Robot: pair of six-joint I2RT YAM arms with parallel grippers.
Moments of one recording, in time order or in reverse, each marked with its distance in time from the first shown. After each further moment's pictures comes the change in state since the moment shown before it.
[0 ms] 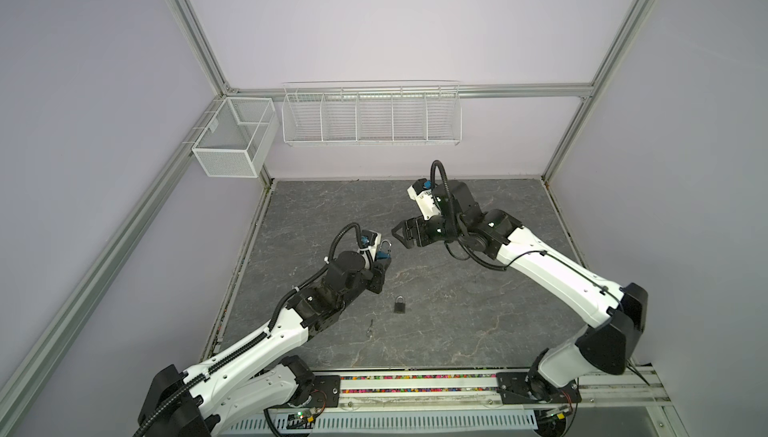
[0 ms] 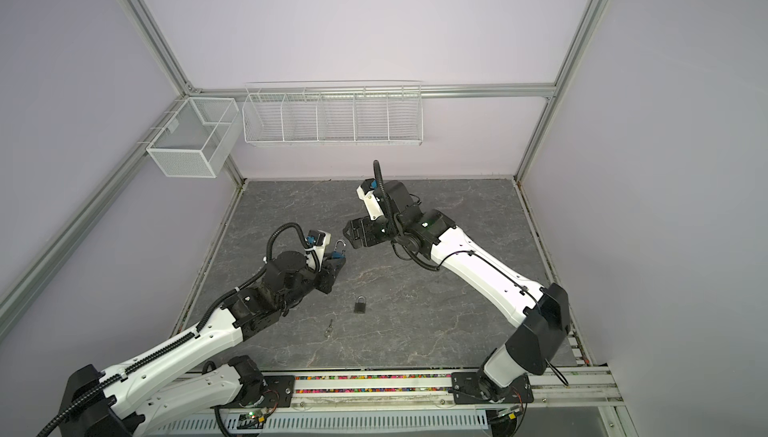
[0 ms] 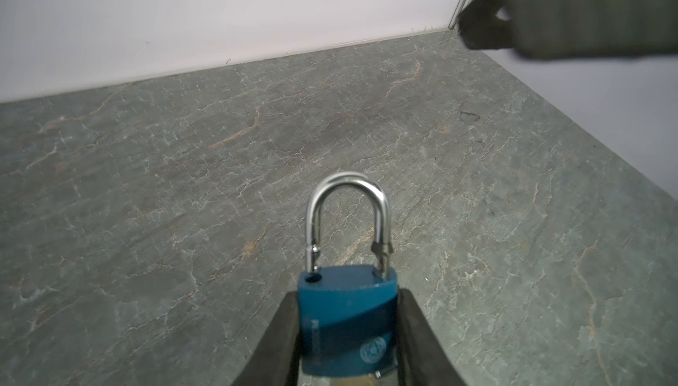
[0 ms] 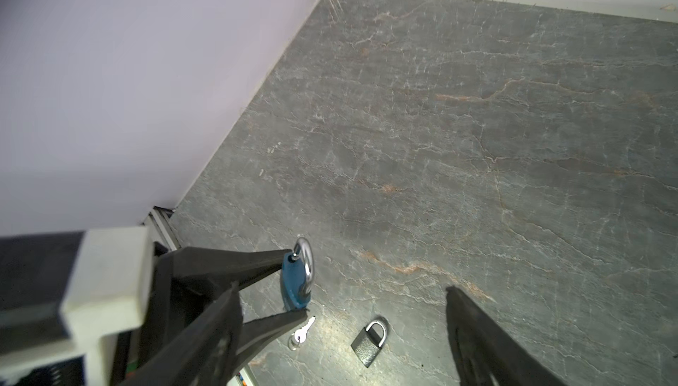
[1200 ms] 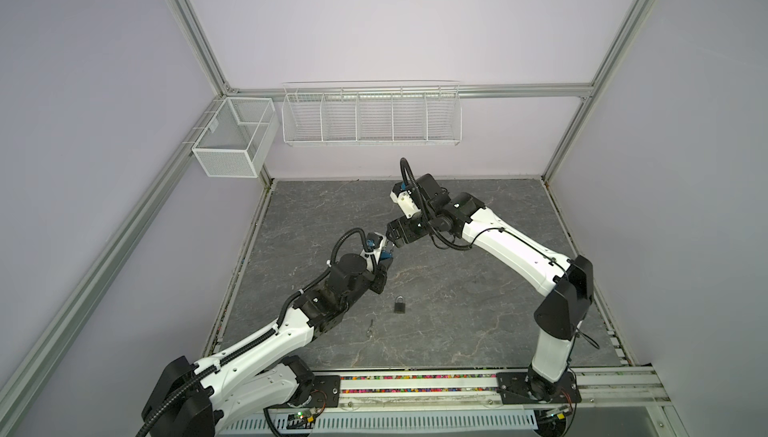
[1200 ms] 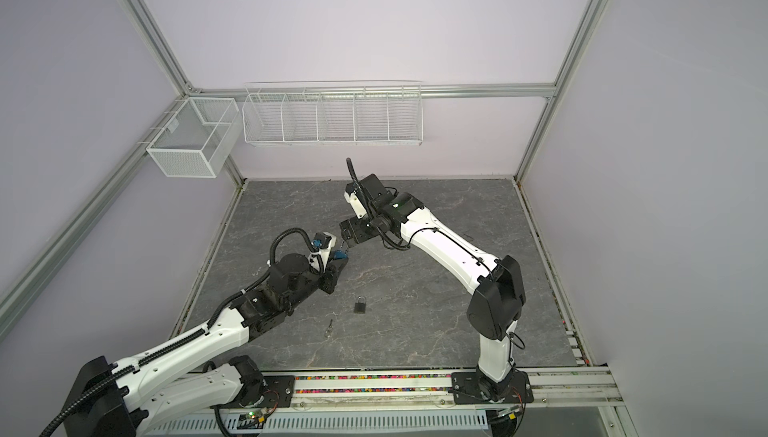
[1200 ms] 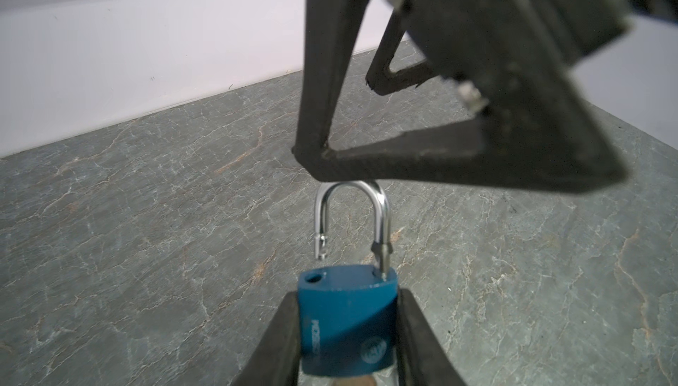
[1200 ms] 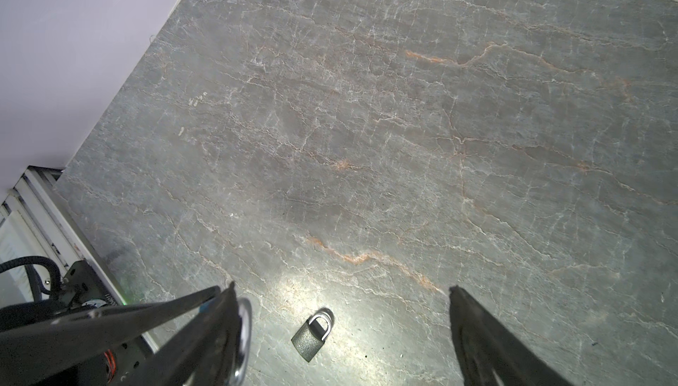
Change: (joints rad) left arm 0.000 0.034 -0.053 0.119 -0.014 0.084; right arm 0.000 0.251 0.258 -0.222 0.078 -0.145
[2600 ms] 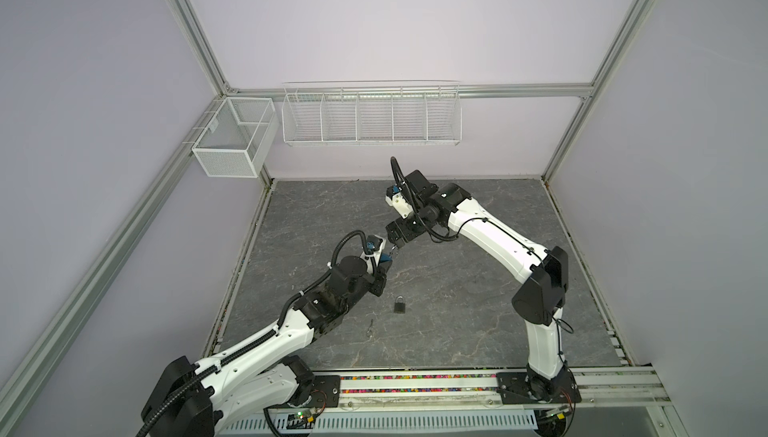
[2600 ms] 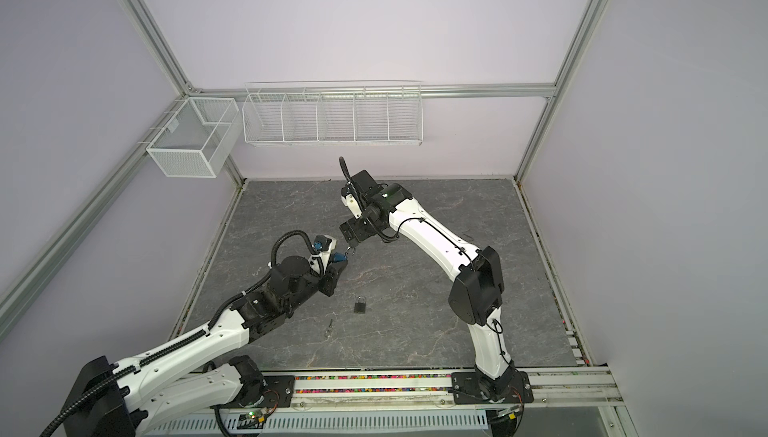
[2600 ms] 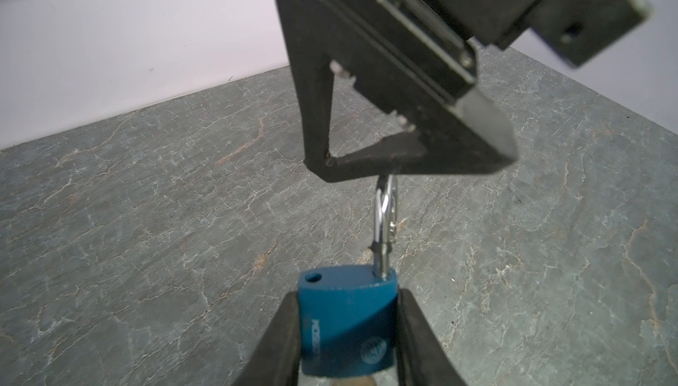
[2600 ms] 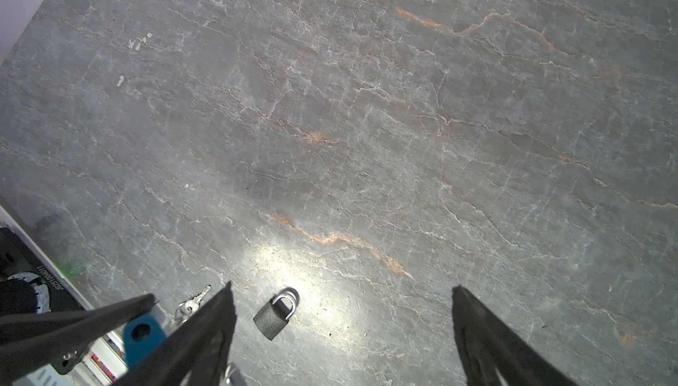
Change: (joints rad) left arm -0.002 -0.004 -0.023 -0.002 -0.006 0.000; right arm -0.020 0.158 0.193 -0.199 0.031 -0.111
